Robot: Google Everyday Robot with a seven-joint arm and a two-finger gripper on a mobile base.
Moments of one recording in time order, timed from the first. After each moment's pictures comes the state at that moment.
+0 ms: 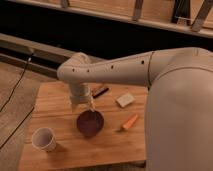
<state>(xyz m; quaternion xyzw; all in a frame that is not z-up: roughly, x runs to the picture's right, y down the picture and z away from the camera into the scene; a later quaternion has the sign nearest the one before) -0.107 0.104 0.703 -0.26 0.23 0.64 0.68</state>
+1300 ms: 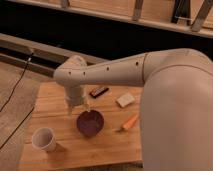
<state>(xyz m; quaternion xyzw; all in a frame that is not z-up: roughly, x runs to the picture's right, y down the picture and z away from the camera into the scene) -0.144 0.120 0.708 -0.30 0.19 0.56 0.75</state>
